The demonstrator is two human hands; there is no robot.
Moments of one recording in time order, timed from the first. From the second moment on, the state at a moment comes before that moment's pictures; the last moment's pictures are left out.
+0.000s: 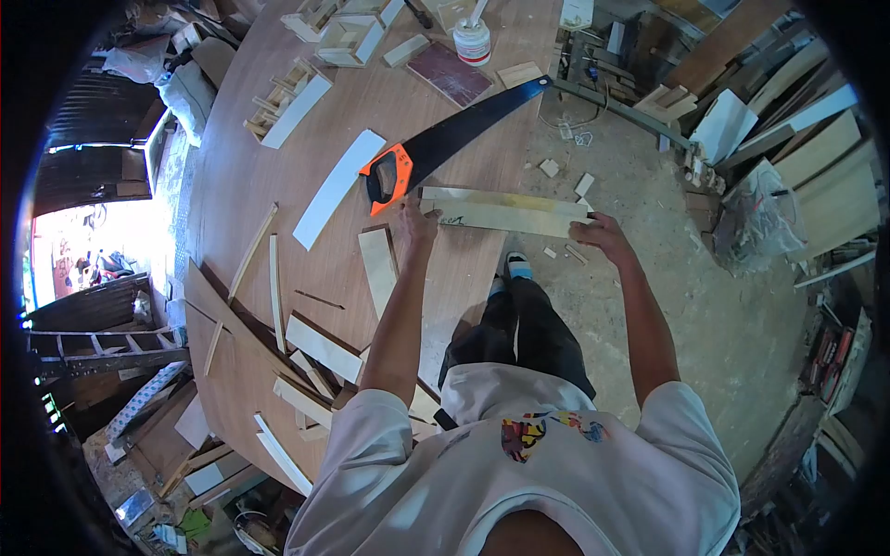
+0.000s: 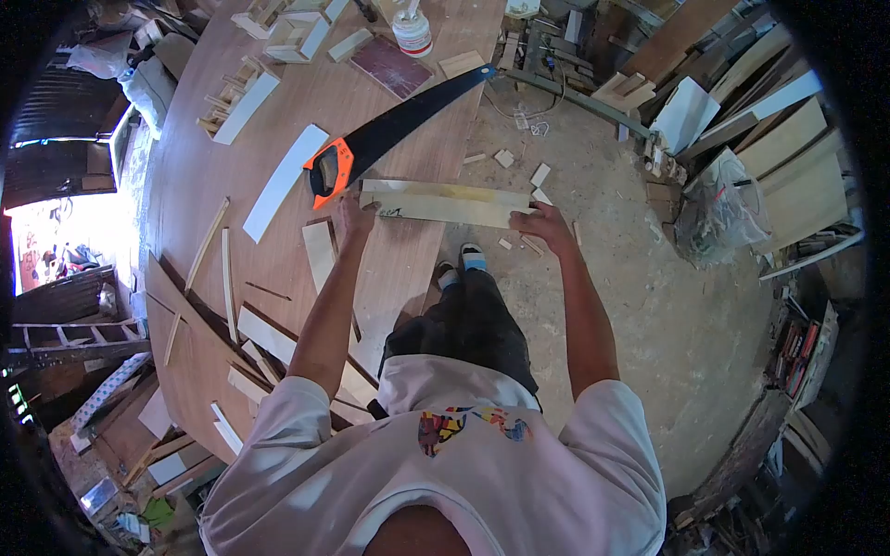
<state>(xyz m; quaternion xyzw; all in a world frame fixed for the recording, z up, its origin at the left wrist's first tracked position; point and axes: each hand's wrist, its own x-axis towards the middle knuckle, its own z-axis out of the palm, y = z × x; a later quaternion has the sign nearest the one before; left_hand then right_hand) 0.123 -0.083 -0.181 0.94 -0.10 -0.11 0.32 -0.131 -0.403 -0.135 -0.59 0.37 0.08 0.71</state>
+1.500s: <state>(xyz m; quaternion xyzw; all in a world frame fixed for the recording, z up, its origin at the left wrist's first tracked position) 0.212 0.033 -0.197 0.92 -0.17 -0.09 0.35 -0.101 -0.271 -0.152 -0.48 0.41 0.02 0.77</state>
